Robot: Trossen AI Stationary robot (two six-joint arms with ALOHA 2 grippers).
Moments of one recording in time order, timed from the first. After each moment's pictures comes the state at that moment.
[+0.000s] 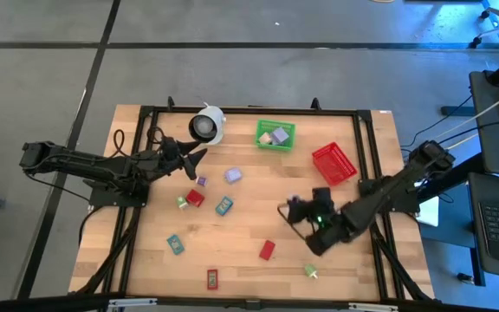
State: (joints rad) left arm -0.01 0.72 0.27 0.34 -0.65 -0.45; right arm 0.65 1.52 1.02 -0.71 0.91 1.96
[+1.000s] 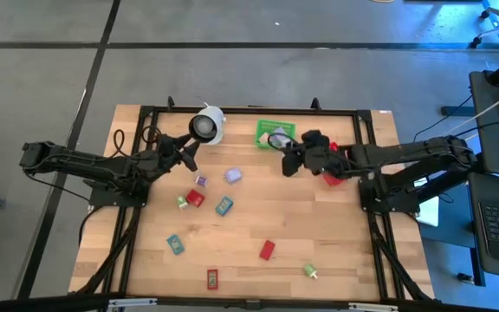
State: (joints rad) left arm -0.01 0.72 0.27 0.34 -0.88 -0.45; right arm 0.09 1.26 1.02 -0.45 0.66 0.86
